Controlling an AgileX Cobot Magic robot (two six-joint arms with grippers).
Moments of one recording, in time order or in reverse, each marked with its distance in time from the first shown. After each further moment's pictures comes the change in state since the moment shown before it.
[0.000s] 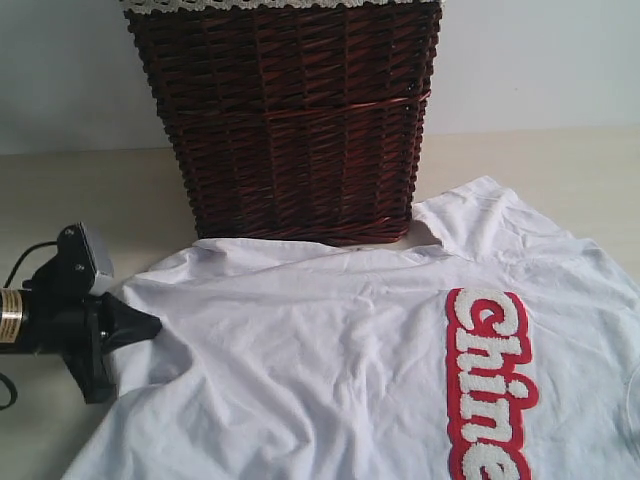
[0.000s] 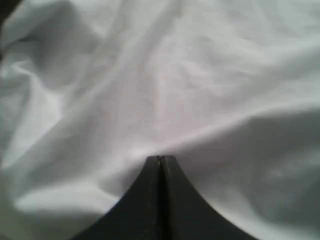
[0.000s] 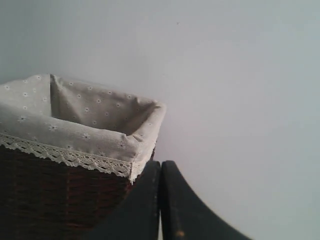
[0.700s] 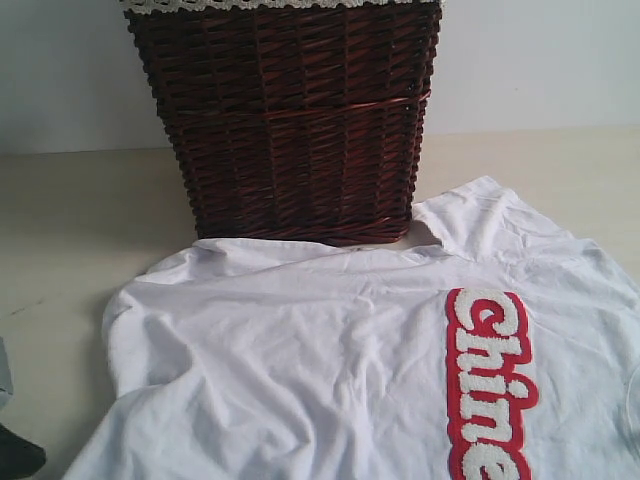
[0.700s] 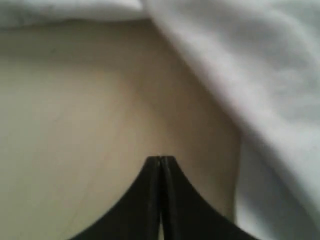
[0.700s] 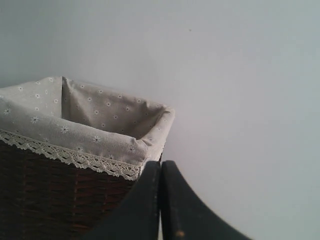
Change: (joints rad) left arm 0.168 -0.460 0.402 0.465 0.260 -0.399; right arm 0.000 0.000 0.000 -0.018 -0.030 0.000
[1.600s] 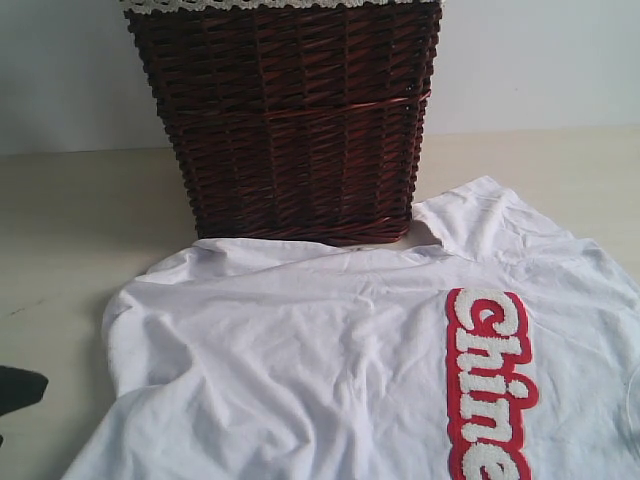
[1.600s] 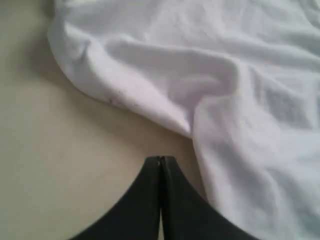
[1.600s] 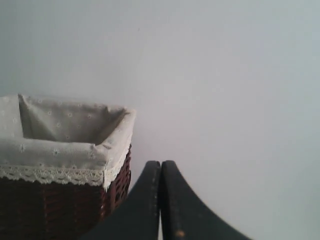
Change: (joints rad) left arm 0.040 -0.243 -0.026 0.000 -0.161 -0.510; right arm 0.000 -0.089 0.000 0.104 0.174 0.004
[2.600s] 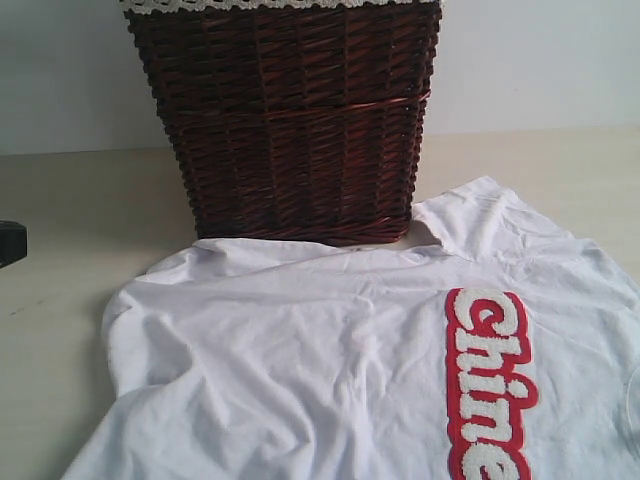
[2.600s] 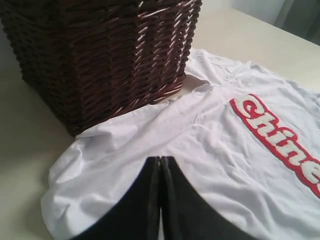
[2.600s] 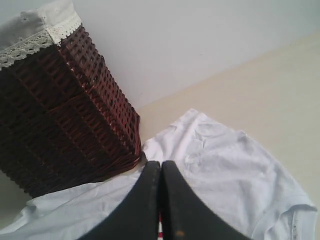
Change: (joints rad) left arm 0.000 -0.397 -0.144 0.004 -0.265 -0.349; right arm 0.000 -0.776 0.554 0.803 0.458 -0.311
